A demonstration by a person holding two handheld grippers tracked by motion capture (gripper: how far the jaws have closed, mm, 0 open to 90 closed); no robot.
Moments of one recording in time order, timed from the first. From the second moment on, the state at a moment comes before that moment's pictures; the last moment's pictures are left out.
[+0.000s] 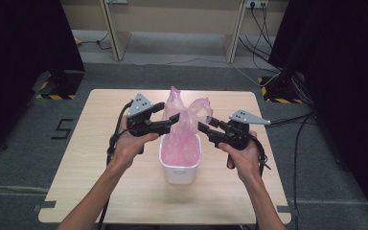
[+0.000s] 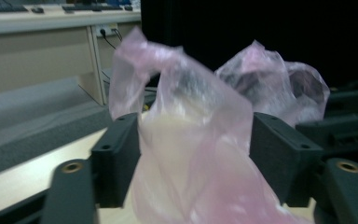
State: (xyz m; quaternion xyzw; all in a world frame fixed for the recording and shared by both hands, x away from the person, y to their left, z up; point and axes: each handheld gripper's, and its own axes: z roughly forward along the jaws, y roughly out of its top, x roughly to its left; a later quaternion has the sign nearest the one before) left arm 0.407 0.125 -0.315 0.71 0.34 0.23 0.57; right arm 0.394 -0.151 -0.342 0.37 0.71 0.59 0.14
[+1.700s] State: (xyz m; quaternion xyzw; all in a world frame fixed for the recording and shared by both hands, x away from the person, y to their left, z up) left arm 0.331 0.187 -0.395 0.75 0.30 0.13 0.58; right arm 0.342 -0.180 -0.389 0.34 0.75 0.56 0.10
